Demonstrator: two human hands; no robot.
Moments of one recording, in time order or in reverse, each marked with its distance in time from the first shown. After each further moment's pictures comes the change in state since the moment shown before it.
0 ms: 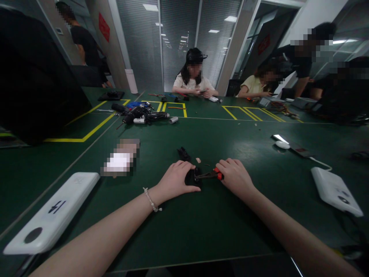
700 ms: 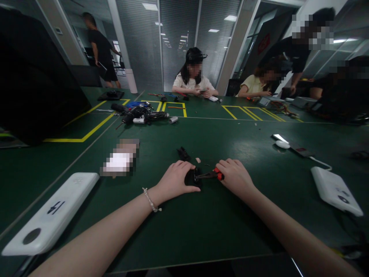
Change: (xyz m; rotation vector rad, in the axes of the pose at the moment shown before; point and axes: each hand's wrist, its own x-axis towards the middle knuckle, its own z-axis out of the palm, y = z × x) left_hand -0.001 -0.003 0.003 -0.001 0.001 0.008; right_hand 0.000 0.001 0.000 0.034 -0.017 0.008
